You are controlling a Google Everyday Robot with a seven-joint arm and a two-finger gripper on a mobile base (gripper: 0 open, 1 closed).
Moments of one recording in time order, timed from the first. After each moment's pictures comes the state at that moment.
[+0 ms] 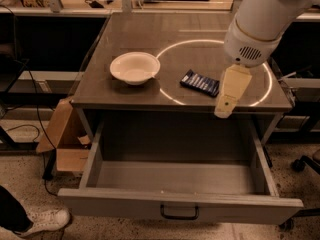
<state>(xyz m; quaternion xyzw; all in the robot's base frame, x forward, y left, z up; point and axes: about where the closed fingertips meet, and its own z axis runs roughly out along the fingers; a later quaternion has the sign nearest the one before) 0.517 -0.154 0.920 -0.59 0.79 -0.03 0.13</state>
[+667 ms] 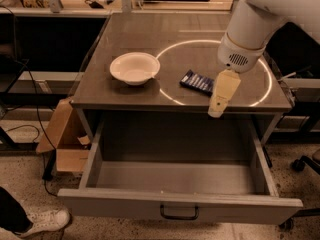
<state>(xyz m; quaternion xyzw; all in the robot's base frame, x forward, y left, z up) 0.550 -0.157 0.877 -0.57 0.82 0.00 0.11</state>
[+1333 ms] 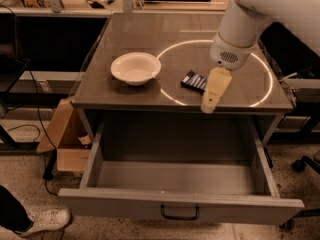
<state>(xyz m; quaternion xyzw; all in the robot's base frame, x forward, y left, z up) 0.566 -0.149 0.870 -0.56 0.82 0.00 0.10</state>
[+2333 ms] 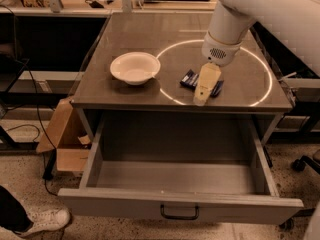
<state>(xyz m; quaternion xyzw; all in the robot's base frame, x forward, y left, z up) 0.606 -0.138 0.851 -0.55 0.83 0.01 0.09</state>
